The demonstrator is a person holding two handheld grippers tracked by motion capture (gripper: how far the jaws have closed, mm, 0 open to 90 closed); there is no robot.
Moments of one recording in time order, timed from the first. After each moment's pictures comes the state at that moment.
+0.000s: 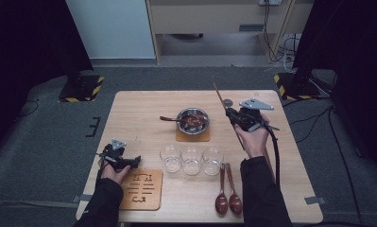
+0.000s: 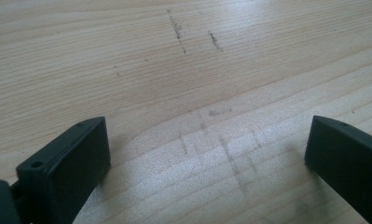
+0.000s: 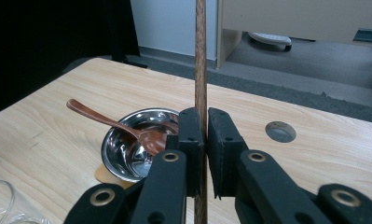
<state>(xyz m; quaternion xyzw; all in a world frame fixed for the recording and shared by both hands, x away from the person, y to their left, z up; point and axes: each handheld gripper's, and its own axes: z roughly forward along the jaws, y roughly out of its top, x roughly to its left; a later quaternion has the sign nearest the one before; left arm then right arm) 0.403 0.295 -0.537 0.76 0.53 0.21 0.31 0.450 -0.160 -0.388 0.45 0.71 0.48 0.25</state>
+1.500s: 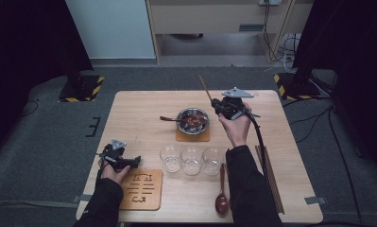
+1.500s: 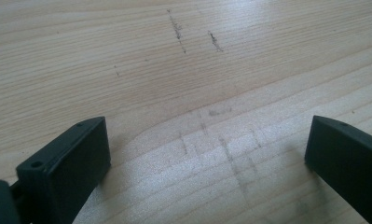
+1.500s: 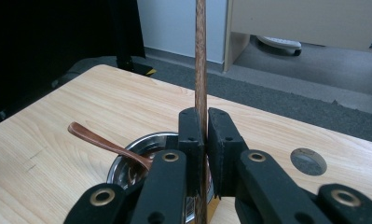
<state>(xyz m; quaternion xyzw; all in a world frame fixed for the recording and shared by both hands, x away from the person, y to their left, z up) 0.403 0.296 -0.537 0.76 0.53 0.21 0.31 0.489 -0.117 -0.386 0.44 0.72 0.48 0.25</state>
